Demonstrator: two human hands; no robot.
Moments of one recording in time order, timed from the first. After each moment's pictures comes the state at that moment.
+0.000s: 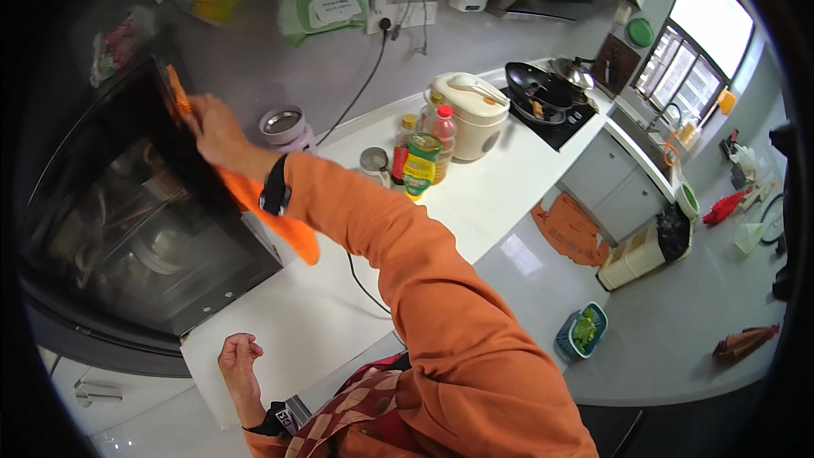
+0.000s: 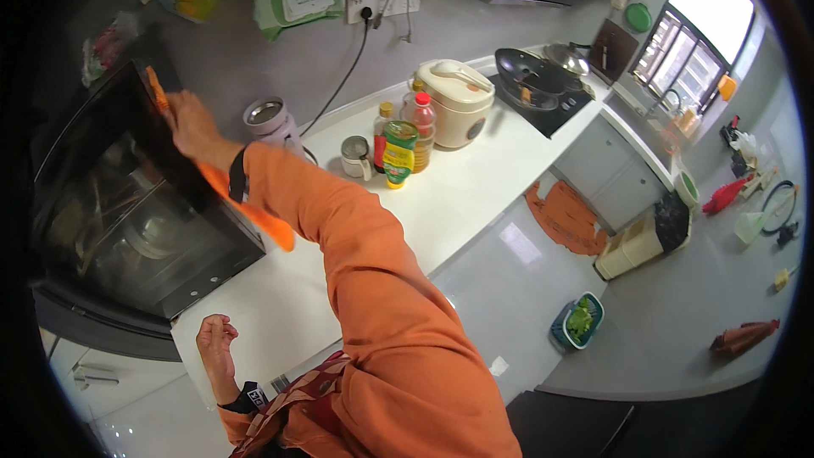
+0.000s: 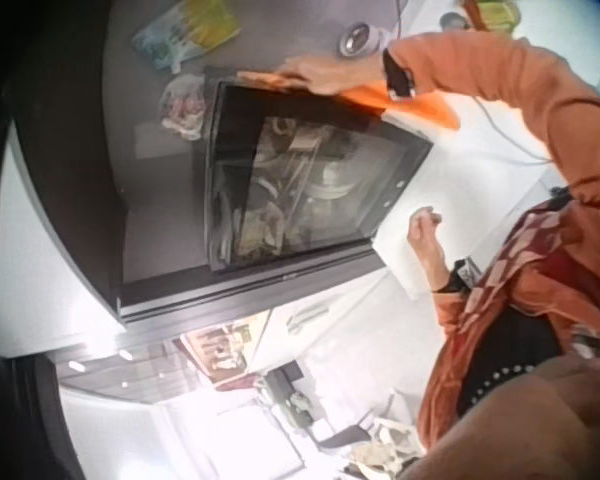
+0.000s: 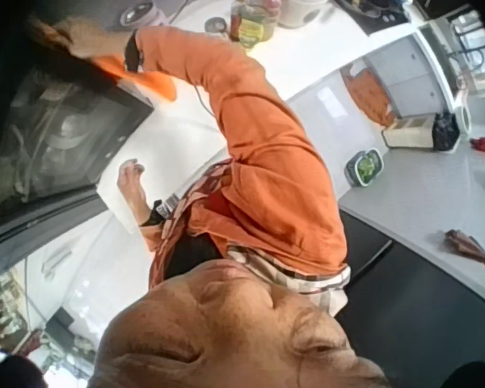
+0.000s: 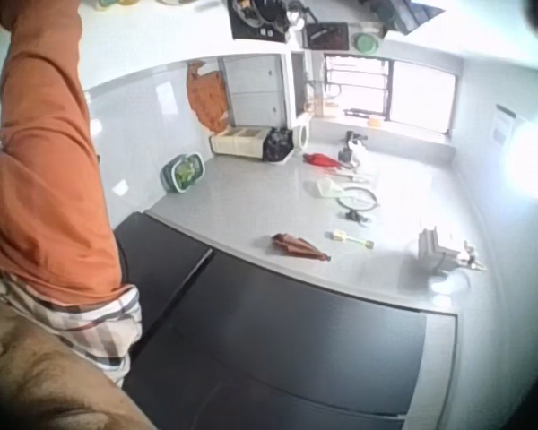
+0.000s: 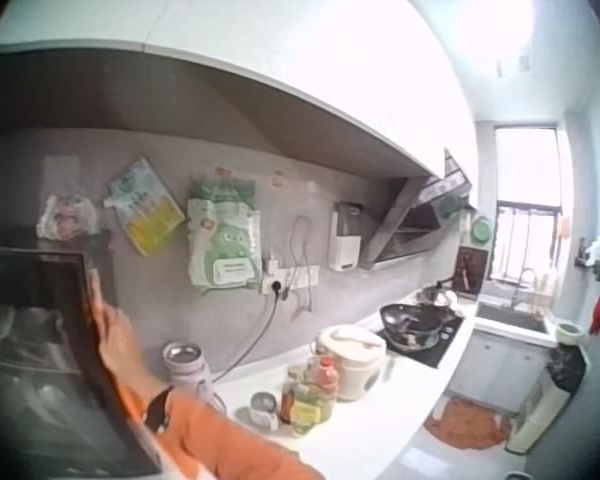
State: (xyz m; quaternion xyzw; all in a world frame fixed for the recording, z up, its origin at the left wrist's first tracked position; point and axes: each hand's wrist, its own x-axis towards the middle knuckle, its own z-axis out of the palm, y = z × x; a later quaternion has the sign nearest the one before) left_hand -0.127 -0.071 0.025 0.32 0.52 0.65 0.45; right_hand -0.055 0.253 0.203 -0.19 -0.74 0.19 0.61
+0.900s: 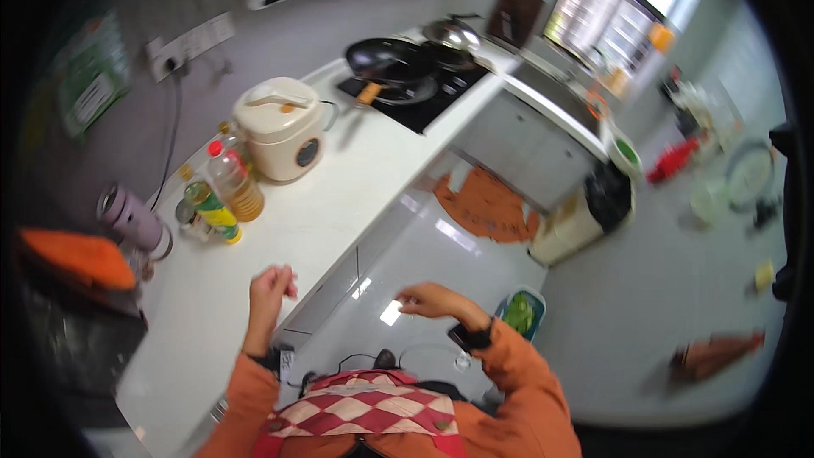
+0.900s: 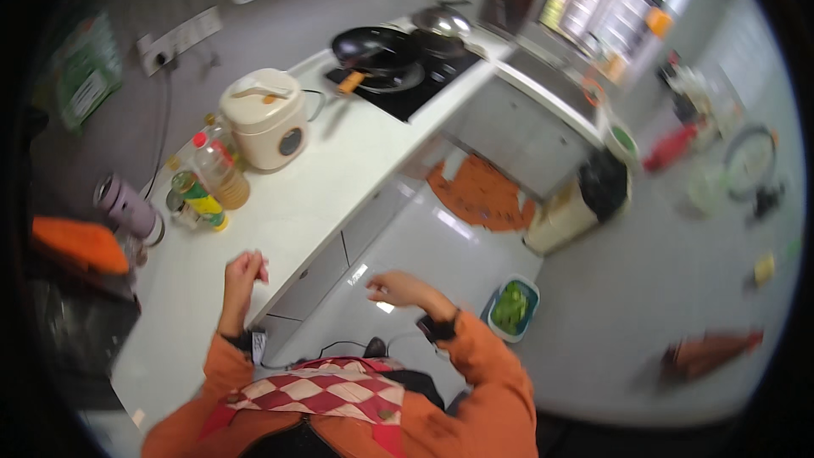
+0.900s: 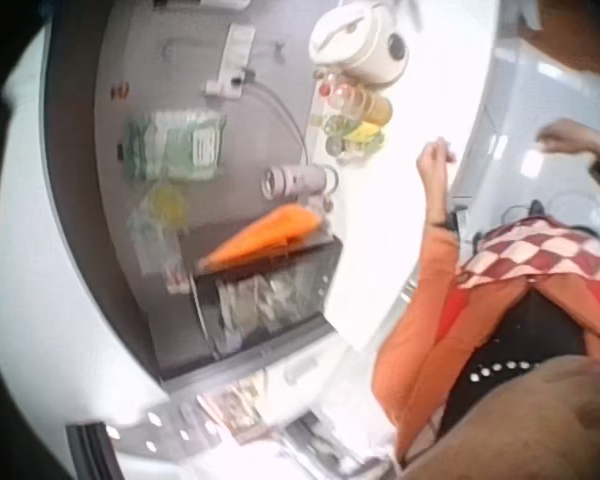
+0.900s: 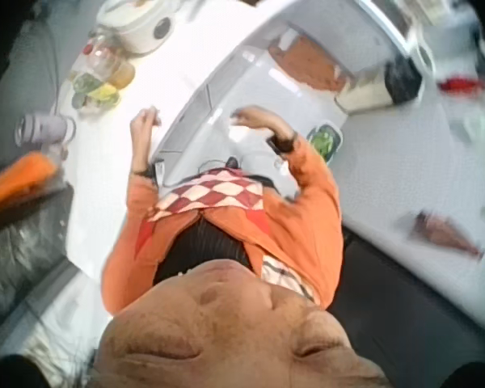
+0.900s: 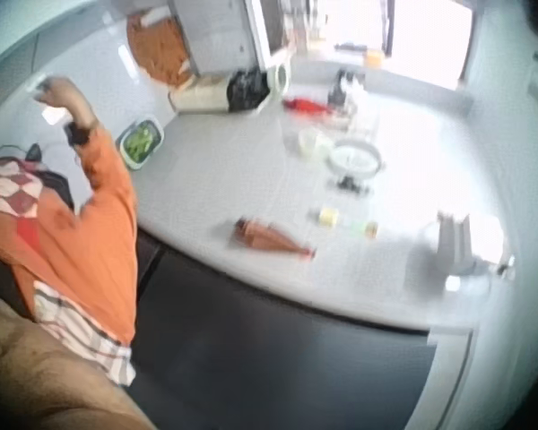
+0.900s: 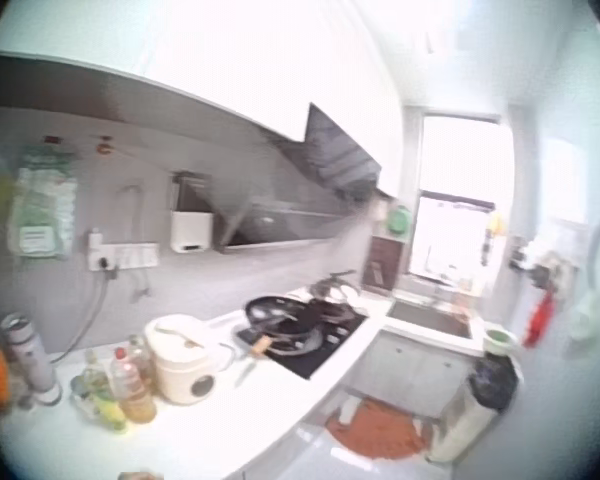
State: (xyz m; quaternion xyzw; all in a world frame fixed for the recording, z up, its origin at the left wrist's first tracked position) left_hand 0.368 0.122 0.017 0.55 0.48 0.39 0.56; right_hand 0.693 0.030 -0.013 -0.53 -0.71 0.44 0.13
